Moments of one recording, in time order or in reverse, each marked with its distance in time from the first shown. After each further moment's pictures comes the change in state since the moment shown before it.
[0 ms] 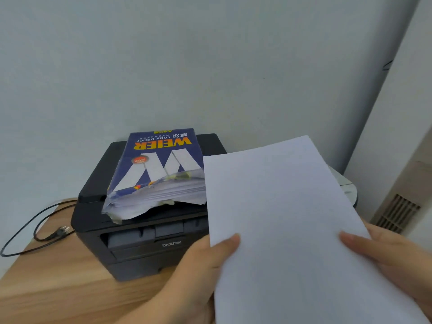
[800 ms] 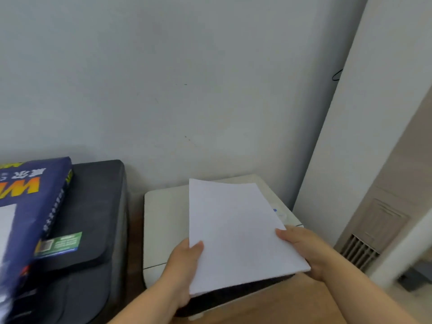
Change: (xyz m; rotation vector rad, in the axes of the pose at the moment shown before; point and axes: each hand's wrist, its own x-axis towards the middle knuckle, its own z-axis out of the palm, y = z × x) left_hand 0.331 -0.060 0.110 0.297 0.217 -0.071; right_hand 0.247 0.000 -0.184 -0.015 0.265 0.306
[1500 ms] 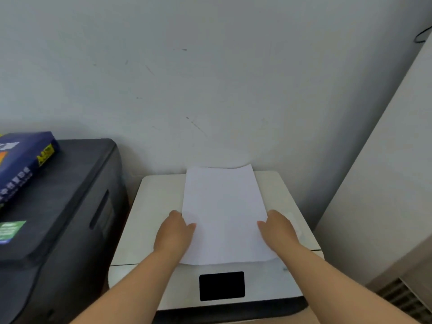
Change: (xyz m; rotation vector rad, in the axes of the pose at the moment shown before) left_hand 0.132 -0.001 0.033 0.838 0.506 0.059; right_hand 0.153 -0.012 0.014 -1.060 0.130 -0.205
